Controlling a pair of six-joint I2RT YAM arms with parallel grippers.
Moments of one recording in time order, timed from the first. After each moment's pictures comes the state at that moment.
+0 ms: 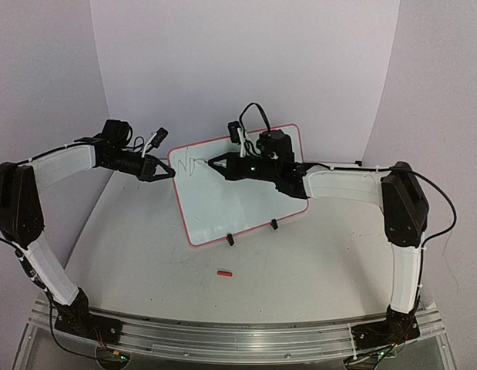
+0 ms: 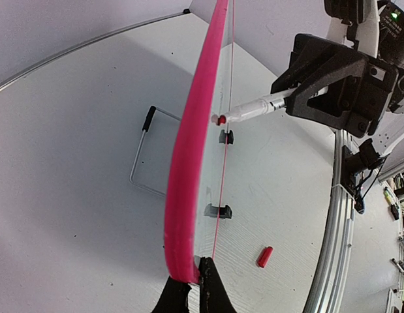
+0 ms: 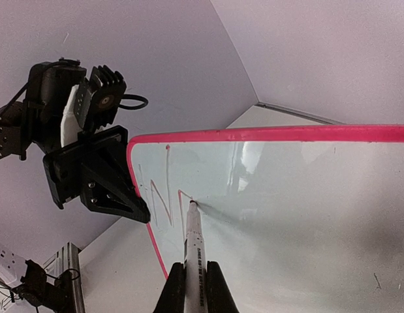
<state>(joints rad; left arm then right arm) -0.24 1.65 1.35 -0.50 0.88 0.23 0.77 2.05 1.59 0.29 -0.35 0.41</state>
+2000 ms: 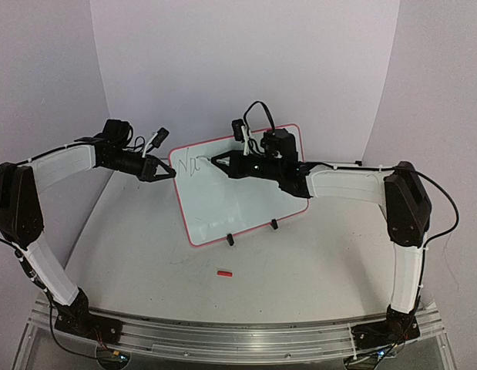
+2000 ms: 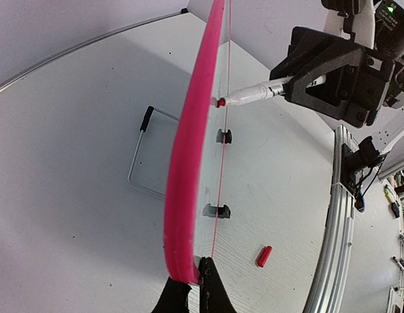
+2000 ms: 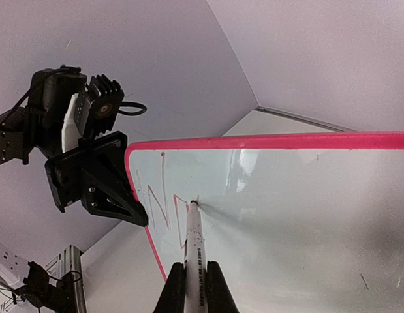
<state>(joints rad) -0.25 1.65 1.35 -0.51 0.87 0.24 0.75 2.03 1.56 0.31 -0.36 0.42</state>
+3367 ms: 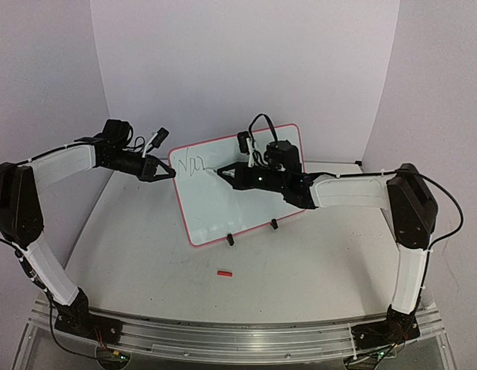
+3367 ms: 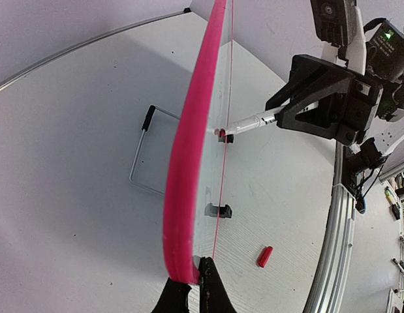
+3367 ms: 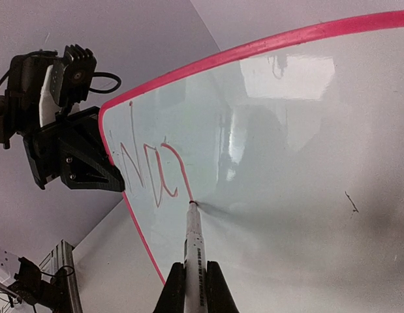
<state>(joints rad) -0.25 1.65 1.35 -0.51 0.86 0.23 0.76 1.97 1.41 0.36 -0.30 0.46</state>
